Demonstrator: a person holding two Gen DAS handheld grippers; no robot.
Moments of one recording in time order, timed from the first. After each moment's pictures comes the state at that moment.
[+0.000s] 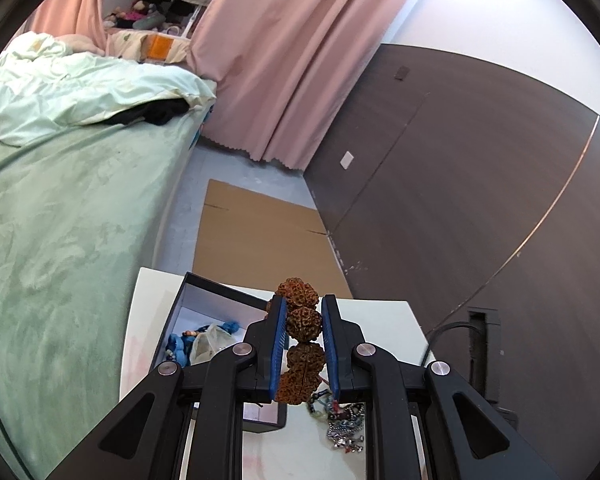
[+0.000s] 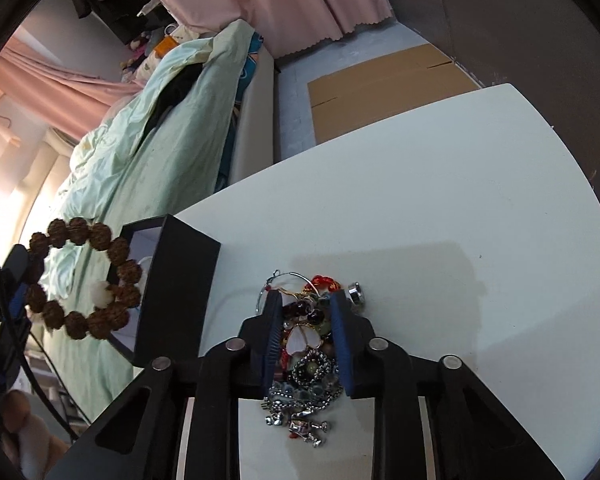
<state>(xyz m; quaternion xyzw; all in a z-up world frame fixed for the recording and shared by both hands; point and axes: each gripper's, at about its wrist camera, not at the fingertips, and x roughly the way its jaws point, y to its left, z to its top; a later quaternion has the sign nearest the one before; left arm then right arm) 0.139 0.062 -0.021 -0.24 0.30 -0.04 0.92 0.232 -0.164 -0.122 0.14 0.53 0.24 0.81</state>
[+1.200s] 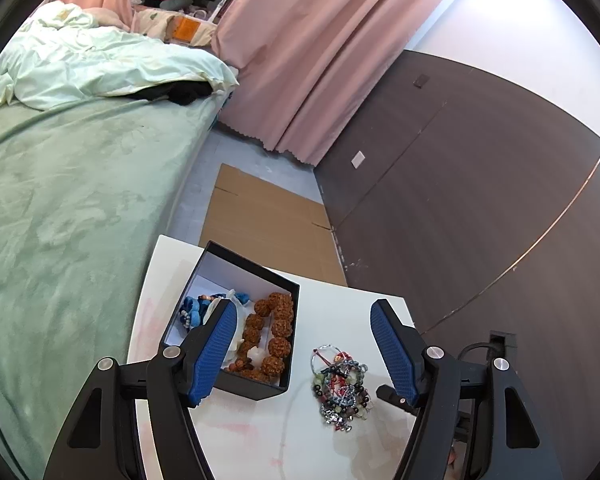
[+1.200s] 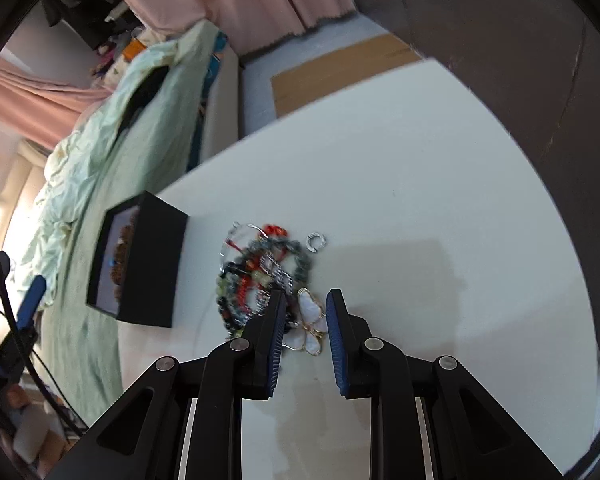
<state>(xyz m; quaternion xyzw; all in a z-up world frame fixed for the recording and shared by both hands) 0.110 0.072 -0.021 -0.28 0.31 -0.03 0.91 0.198 -0.195 -0.110 0.14 0.54 0.18 0.81</state>
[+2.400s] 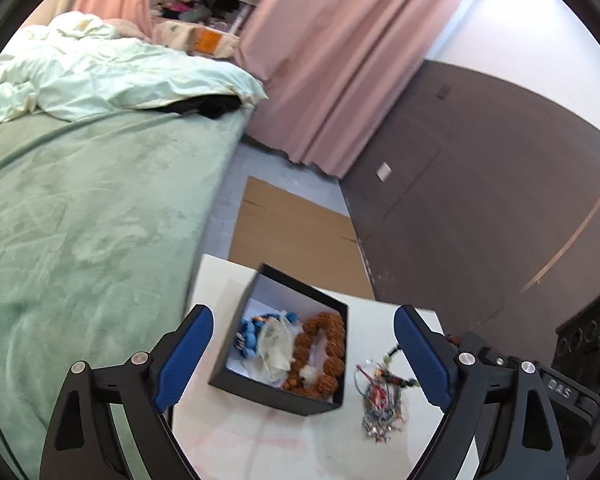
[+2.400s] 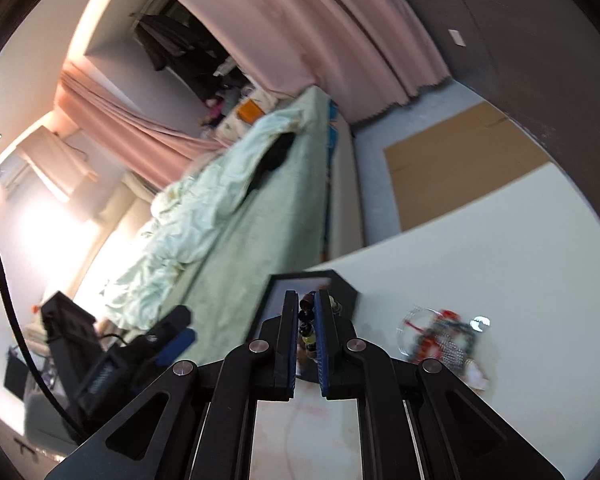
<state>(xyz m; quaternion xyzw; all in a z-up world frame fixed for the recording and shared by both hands) 0.108 0.106 -0.026 -0.28 0.30 0.03 0.91 0.175 -0.147 -0.030 0.22 0.39 0.34 0.83</state>
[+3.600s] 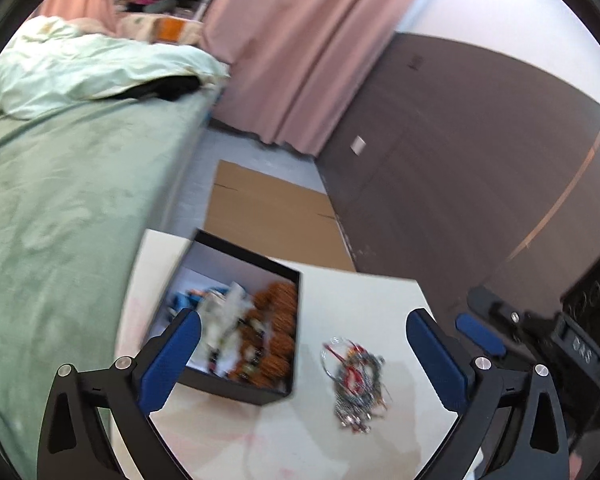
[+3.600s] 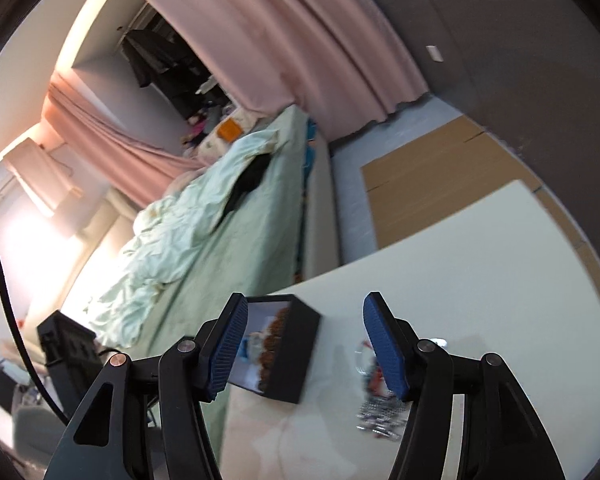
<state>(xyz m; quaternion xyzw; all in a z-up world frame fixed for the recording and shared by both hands) 0.127 0.051 -0.042 -0.24 0.33 -0.04 0.91 0.183 -0.195 -0.038 0.22 0.39 0.27 0.85</state>
